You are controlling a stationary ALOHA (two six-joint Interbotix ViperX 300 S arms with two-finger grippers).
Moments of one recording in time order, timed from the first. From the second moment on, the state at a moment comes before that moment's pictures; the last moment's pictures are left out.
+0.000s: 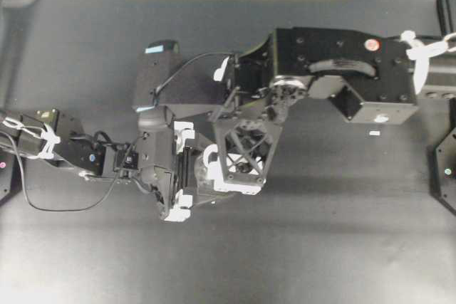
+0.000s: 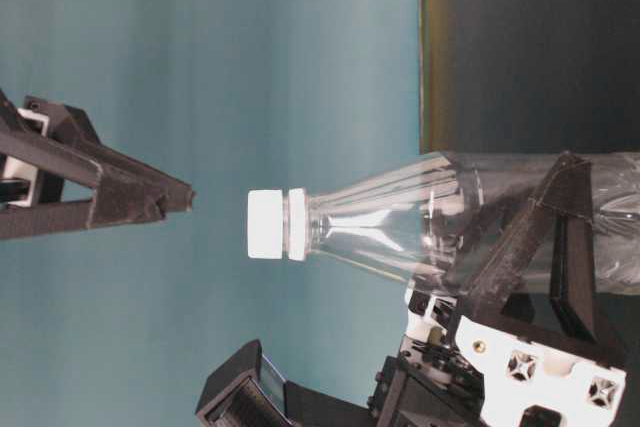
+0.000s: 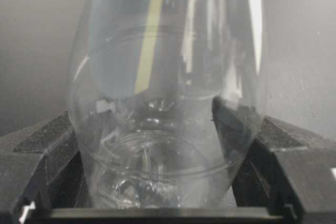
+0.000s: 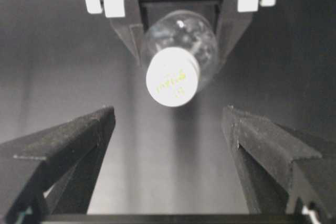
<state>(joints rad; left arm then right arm) -0.04 0.27 0.82 0.04 -0.77 -0.11 0.06 0.20 -0.31 0.11 1.35 0.04</state>
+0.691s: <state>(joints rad) -0.05 0.27 0.82 0.04 -0.76 -0.11 0.05 0.25 -0.25 0.12 1.26 0.05</state>
